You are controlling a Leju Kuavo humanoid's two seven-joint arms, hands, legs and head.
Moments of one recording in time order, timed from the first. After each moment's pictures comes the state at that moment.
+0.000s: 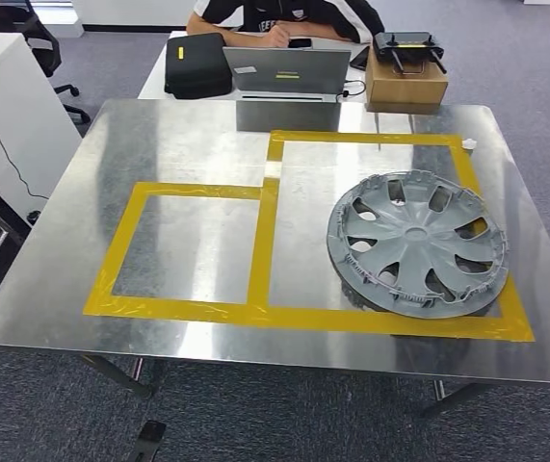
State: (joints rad) left arm -0.10 0.05 -1.28 -0.10 1.57 0.46 -0.49; right arm -0.07 0.25 -1.39 -0.34 0.61 -0.45 -0.23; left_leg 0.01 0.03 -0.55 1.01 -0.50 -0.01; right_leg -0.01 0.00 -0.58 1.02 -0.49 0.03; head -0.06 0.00
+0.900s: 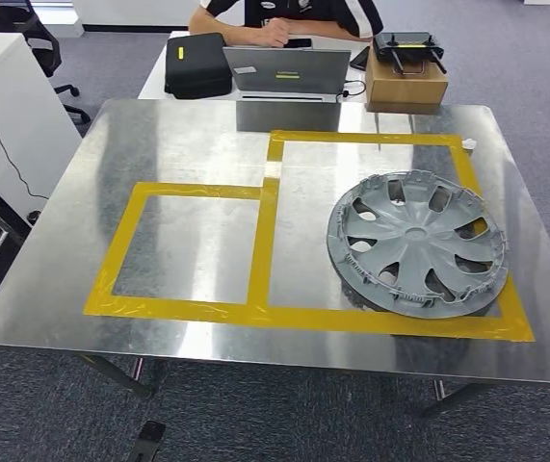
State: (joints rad) left arm -0.10 0.05 -1.27 -0.10 1.57 0.45 -0.51; right arm -0.07 0.23 -1.37 -0.32 0.62 -0.42 -0.22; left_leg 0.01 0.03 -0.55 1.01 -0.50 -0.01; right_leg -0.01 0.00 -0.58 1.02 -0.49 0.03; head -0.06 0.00
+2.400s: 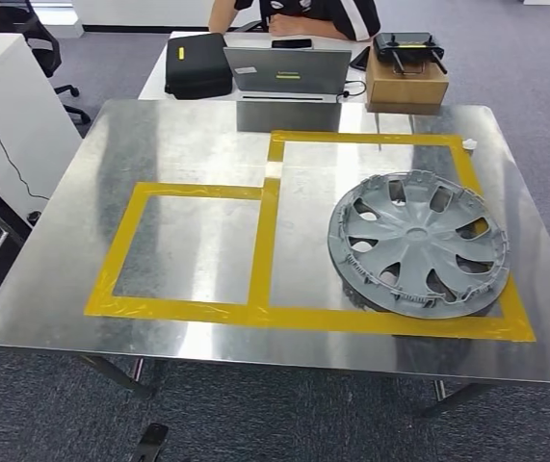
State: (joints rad) left arm -0.09 0.05 -1.26 -0.10 1.57 0.35 -0.47; right arm -0.06 0.22 -1.33 -0.29 0.69 -0.33 -0.25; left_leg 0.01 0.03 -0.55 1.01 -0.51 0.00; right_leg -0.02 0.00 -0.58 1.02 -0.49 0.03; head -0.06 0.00
